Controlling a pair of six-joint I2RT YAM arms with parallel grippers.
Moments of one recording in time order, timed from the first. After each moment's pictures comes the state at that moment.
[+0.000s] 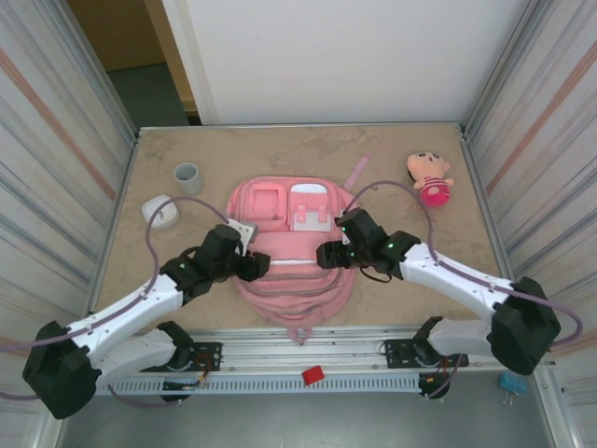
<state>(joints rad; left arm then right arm) -0.70 1.00 0.55 -0.35 0.01 -0.36 0.76 1.26 0.78 -0.49 -0.04 0.60</state>
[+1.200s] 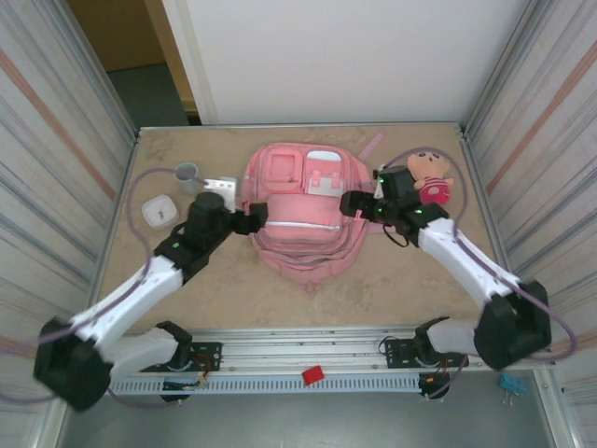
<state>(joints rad) -0.54 1.00 0.73 -0.11 -0.17 -0.26 0.39 1.23 0.97 -0.46 -0.04 0.48</state>
